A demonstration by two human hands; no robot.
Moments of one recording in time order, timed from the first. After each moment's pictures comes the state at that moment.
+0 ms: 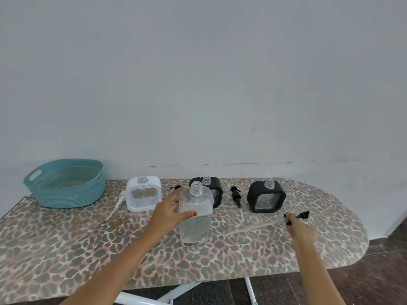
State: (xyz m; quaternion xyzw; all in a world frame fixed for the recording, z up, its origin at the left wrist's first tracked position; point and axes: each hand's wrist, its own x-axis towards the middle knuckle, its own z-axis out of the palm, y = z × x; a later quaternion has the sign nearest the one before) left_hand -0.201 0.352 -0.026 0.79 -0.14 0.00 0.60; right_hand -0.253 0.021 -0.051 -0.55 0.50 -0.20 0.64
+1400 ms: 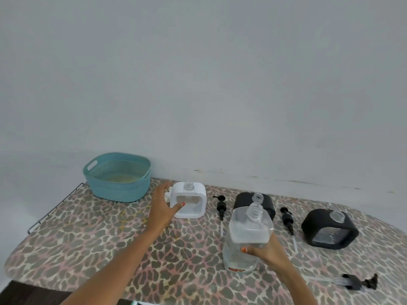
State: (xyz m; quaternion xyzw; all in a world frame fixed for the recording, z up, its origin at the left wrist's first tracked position) left_hand -0.126 0.470 -0.060 0.84 0.05 0.16 0.52; right_hand -0.203 0.184 -0.054 -0.76 -0.08 0.04 0.64
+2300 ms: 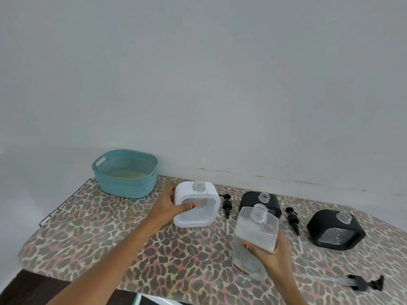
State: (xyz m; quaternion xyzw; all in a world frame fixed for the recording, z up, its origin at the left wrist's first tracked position) left_hand -0.147 0.485 -0.033 0.78 -0.03 0.06 0.62; right_hand -0.230 0.206 -0.057 -0.78 -0.03 -0.15 0.61
